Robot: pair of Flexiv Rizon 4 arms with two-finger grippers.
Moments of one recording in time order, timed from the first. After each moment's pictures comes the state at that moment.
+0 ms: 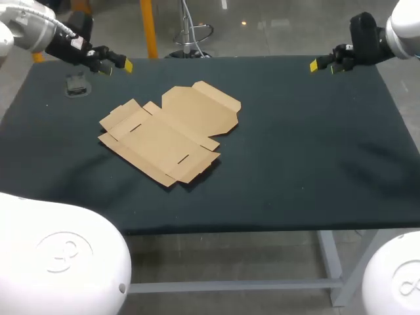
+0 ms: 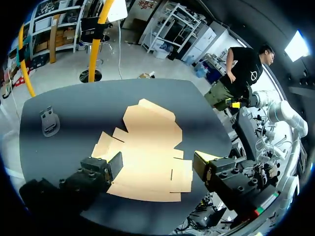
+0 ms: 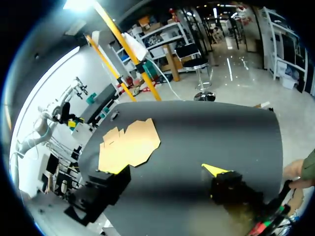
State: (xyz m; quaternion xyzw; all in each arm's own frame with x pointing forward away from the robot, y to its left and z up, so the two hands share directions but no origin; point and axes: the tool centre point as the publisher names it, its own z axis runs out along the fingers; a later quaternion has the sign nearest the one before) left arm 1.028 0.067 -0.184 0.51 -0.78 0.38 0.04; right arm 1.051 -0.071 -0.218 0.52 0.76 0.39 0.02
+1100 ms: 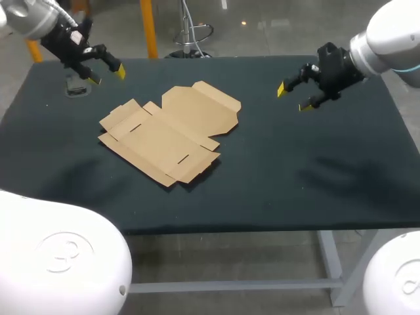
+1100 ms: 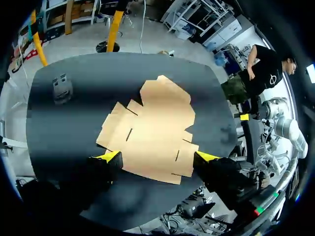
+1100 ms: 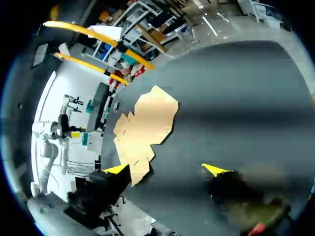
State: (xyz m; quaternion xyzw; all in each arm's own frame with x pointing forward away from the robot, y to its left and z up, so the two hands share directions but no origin) left arm 1.009 0.092 -0.198 0.58 -0.76 0.27 0.09; right arm 0.985 0.019 -0.269 0.64 0.68 0.33 -0.16
